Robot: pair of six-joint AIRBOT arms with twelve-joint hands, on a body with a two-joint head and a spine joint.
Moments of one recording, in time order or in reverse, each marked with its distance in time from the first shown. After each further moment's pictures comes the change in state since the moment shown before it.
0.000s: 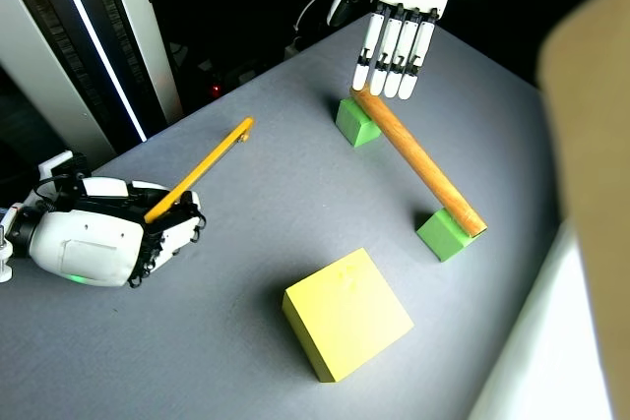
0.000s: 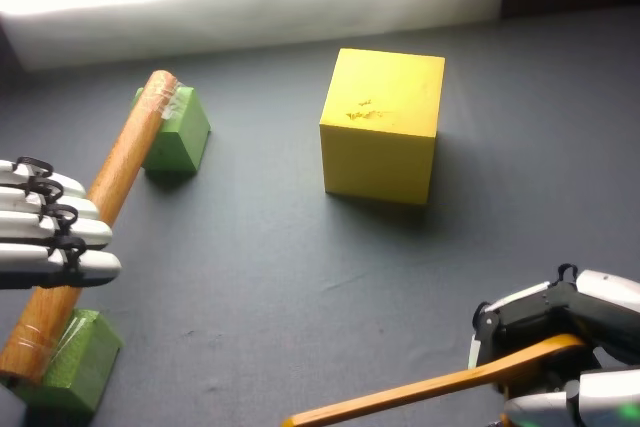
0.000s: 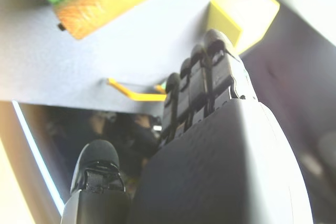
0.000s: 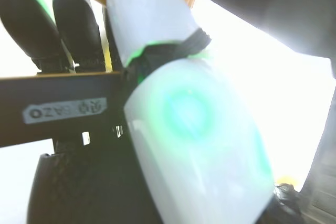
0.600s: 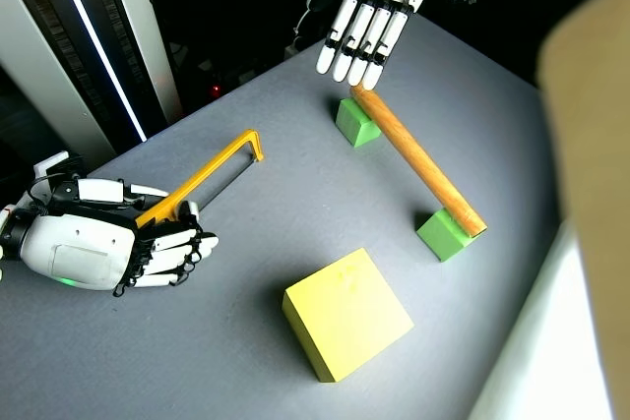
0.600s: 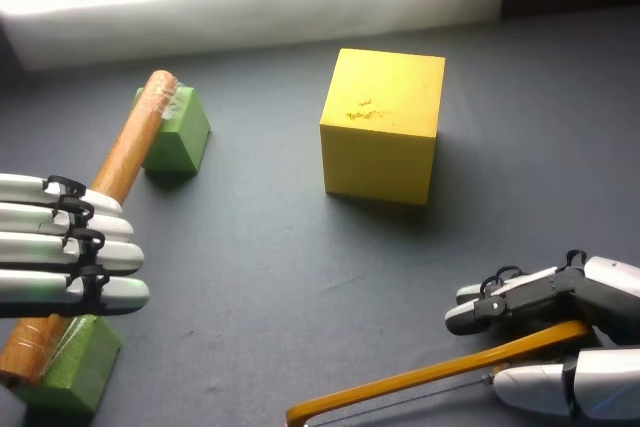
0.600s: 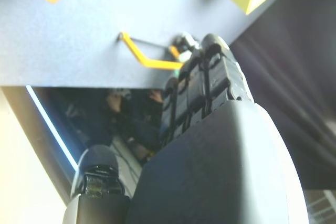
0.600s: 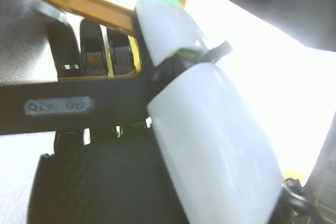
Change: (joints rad) left arm -0.033 -0.014 0.005 0.063 -0.112 0.010; right arm 0.001 0.008 -0.028 0.101 0.034 -0.075
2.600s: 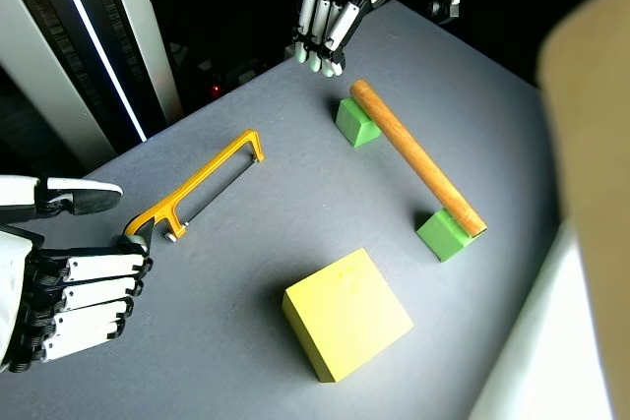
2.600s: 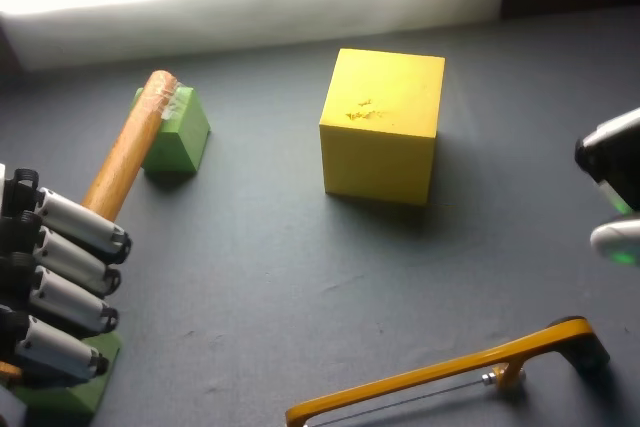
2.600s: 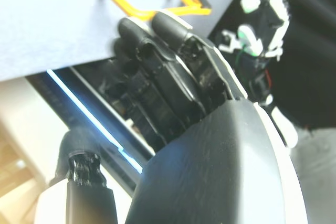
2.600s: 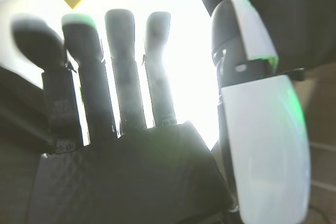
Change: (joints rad) left arm -0.216 -0.114 0.072 0.242 -0.228 -0.009; right arm 0.154 0.286 0.078 -0.423 0.128 -0.144
